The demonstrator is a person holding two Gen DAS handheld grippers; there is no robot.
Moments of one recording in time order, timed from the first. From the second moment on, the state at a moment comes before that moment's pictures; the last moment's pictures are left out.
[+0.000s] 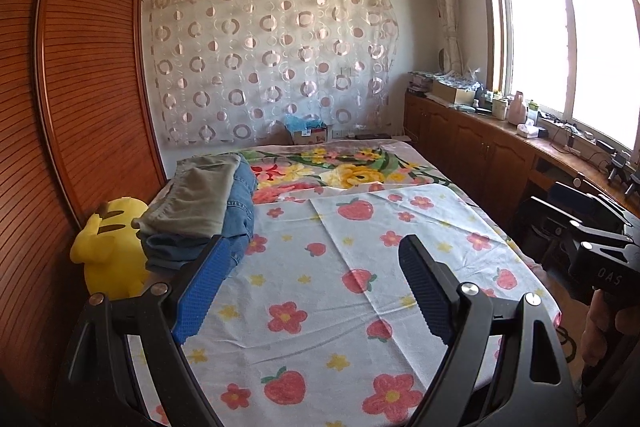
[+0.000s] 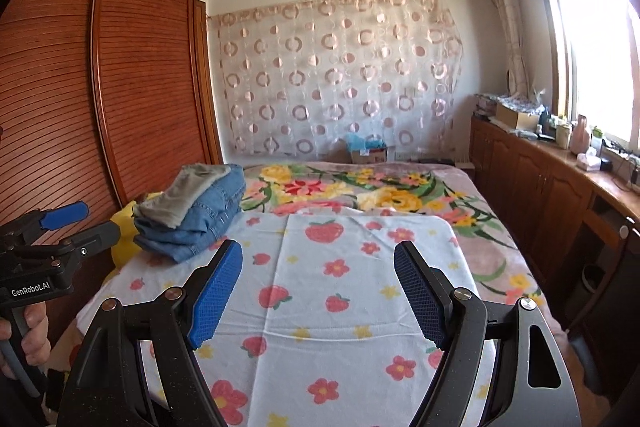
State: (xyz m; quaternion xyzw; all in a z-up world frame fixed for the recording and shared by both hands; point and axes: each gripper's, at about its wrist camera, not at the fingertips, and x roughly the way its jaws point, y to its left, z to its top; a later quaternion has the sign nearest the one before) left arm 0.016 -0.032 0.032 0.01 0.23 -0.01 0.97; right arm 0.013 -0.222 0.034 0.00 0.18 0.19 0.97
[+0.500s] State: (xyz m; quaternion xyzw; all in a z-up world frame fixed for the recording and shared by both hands) left arm 0.017 -0.026 0.029 0.01 0.23 0.00 0.97; right arm 0.021 -0.228 0.030 -0.01 0.18 0.19 0.97
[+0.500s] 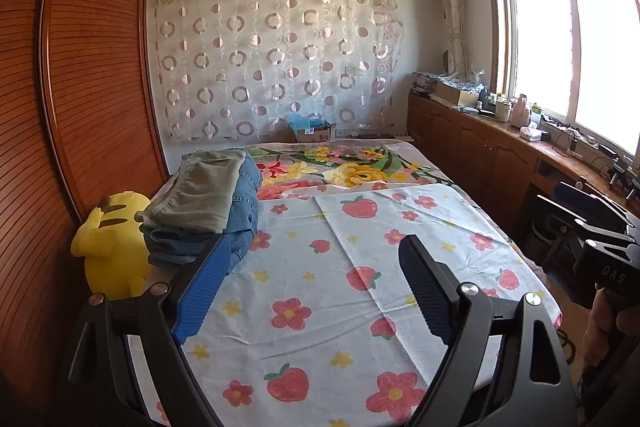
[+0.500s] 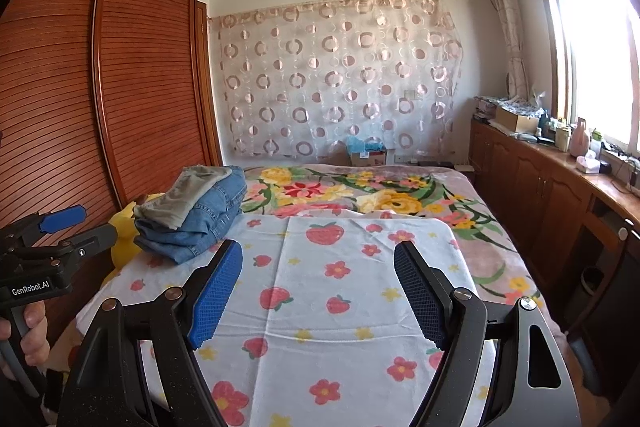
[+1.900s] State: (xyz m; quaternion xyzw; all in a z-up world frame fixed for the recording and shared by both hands) left arm 0.016 -0.028 0.027 0.01 0.23 0.00 0.97; right arm 0.023 -0.231 0.030 -0.01 0.17 0.18 0.97
